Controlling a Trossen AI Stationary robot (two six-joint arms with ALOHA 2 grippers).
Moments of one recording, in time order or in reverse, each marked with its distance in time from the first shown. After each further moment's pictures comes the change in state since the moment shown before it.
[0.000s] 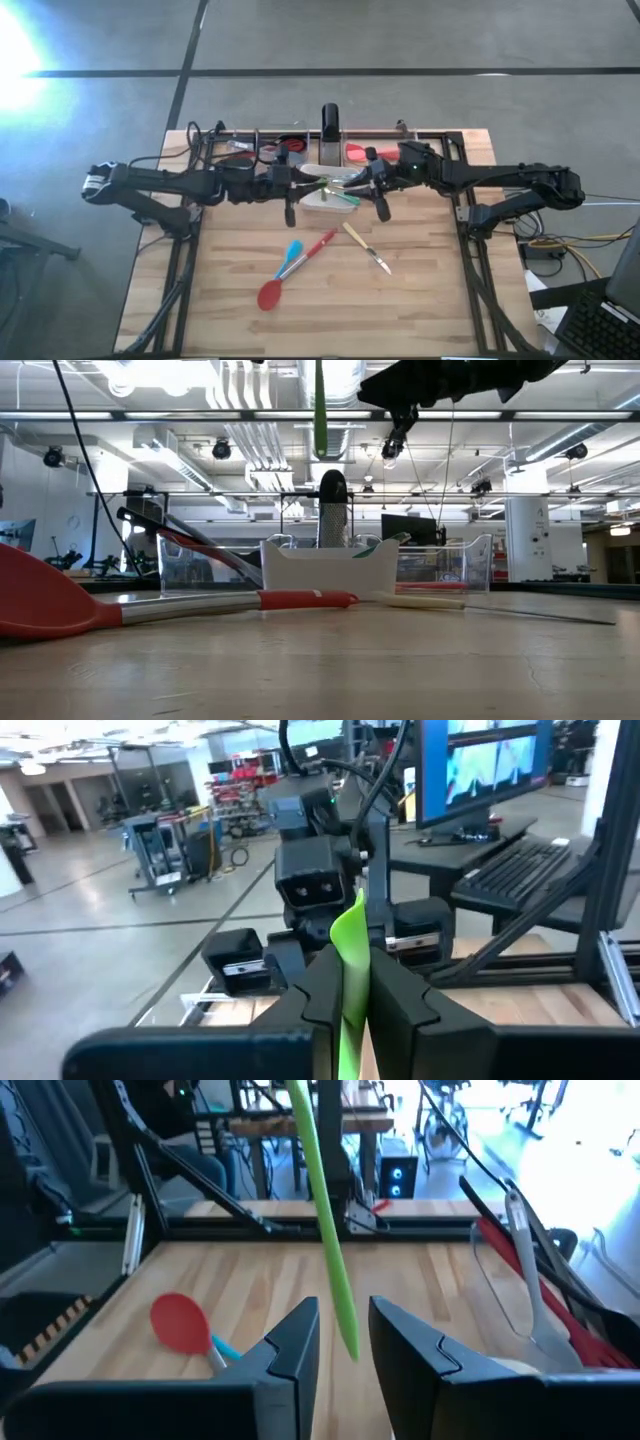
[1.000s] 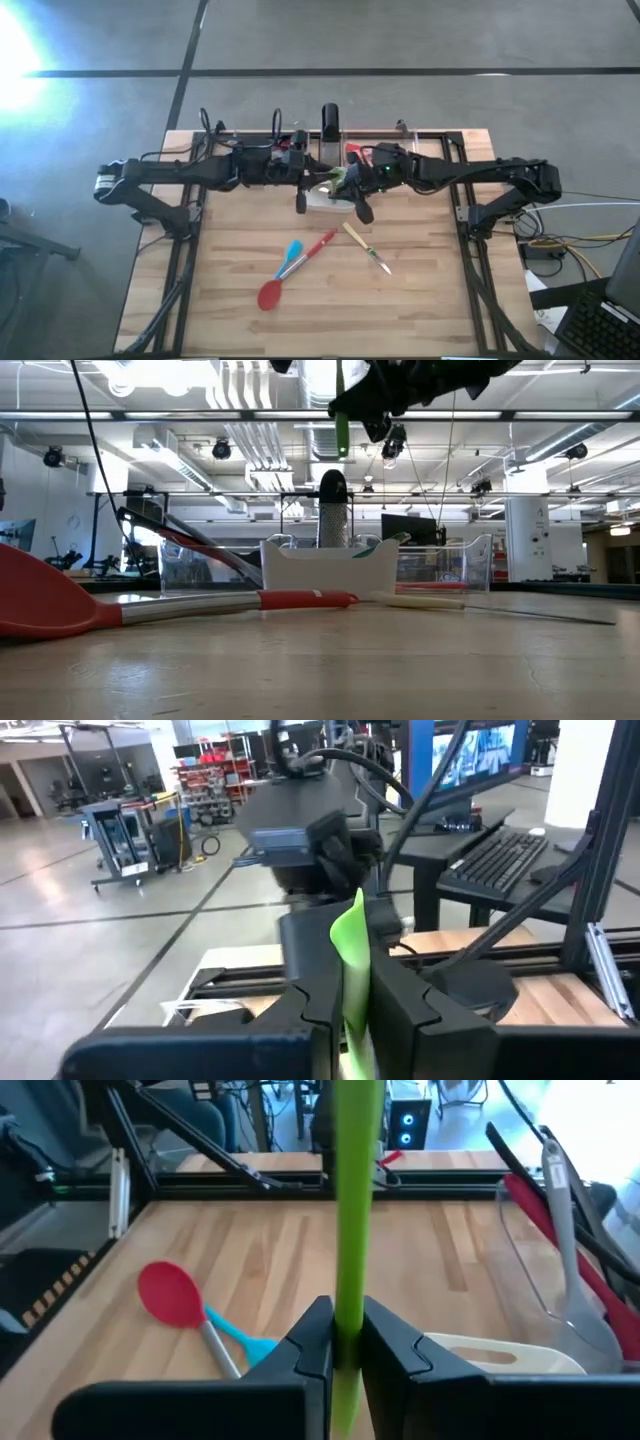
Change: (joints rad) left arm 0.116 0.109 0.134 -0.062 0.207 0.000; right arm 0.023 0.197 0.178 -0.133 0.023 -0.023
